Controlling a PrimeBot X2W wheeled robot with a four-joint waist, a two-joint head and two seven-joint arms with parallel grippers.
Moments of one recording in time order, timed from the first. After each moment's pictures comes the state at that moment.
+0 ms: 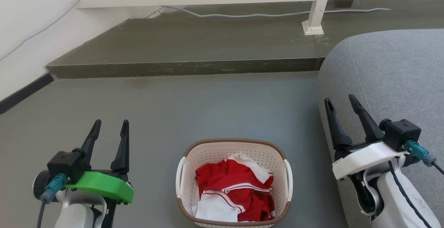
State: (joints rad) left arm -0.11 0.11 -0.15 0.21 -0.35 -0.12 -0.25; right arm -0.11 -0.13 0.19 0.22 0.30 0.09 -0.25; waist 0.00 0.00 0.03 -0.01
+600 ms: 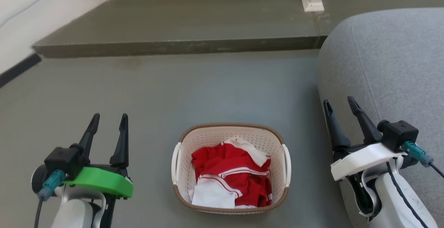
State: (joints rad) left arm -0.12 0.11 -0.15 0.19 -0.35 -0.12 -0.25; right arm -0.12 -0.11 0.18 0.23 0.29 0.10 -0.25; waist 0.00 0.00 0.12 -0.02
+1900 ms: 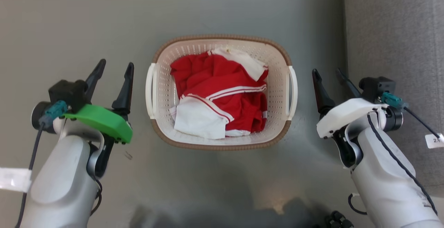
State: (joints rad) left arm -0.49 0.20 -0.37 0.45 -0.48 -0.12 -0.25; right arm -0.45 -0.06 0.20 0.66 0.31 0.08 -0.25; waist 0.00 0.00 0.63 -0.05
